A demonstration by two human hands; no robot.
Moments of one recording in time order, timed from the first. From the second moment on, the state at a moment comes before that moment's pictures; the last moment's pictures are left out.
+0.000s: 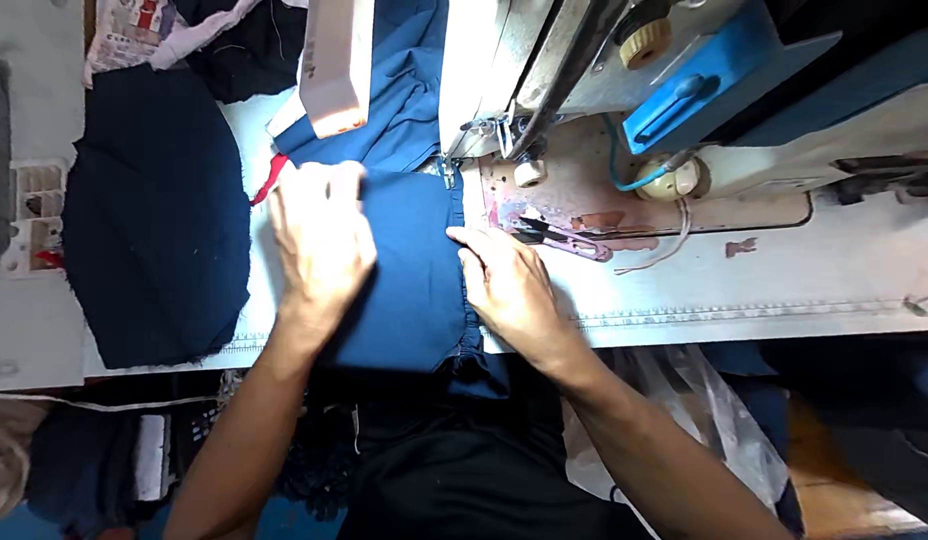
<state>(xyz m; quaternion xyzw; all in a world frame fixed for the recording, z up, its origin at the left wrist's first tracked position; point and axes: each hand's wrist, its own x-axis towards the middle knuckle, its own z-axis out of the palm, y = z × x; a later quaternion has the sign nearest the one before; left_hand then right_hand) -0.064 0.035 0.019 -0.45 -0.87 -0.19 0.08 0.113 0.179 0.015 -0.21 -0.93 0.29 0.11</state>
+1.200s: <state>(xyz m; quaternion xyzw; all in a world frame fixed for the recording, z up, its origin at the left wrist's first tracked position) -0.079 0.058 -0.011 -0.67 -0.71 -0.21 -0.03 0.106 0.178 0.015 -0.28 -0.91 0.27 0.10</state>
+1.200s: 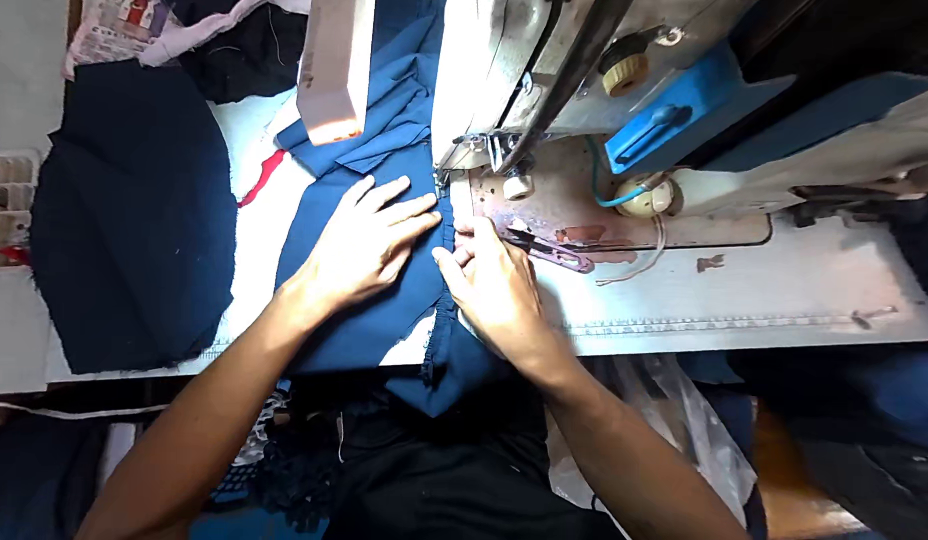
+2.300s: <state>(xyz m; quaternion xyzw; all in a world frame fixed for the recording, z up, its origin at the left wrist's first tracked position) -0.043 0.044 -0.018 -0.63 -0.71 -0.31 -0.04 0.115 0.168 0.015 -0.27 -0.93 0.25 0.08</state>
